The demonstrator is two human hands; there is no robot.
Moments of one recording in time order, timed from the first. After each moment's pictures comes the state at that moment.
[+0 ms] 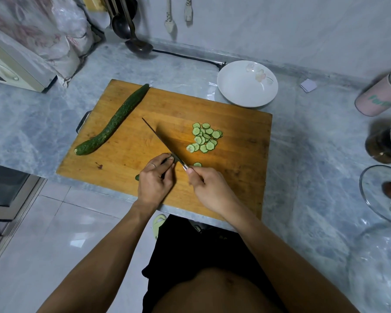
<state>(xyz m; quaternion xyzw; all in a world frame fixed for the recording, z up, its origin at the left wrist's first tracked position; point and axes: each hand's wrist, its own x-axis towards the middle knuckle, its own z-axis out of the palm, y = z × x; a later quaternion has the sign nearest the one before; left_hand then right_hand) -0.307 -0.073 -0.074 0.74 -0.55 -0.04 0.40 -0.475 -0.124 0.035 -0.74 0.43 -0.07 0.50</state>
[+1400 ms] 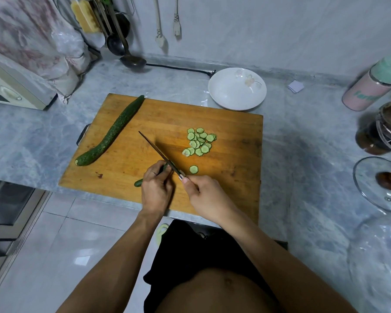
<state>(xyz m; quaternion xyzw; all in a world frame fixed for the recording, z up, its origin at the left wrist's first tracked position) -0.325 -0.069 -0.064 0.75 -0.55 -0.02 0.37 -0.487 -0.104 0.039 -0.74 0.44 -0.09 0.50</state>
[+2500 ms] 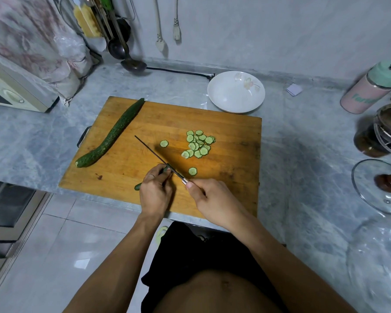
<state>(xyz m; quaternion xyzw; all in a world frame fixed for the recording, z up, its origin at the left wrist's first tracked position) -0.326 -0.064 -0.063 0.78 -0.52 -0.06 0.34 -0.506 -0.107 0.043 -0.76 0.42 -0.07 0.49</state>
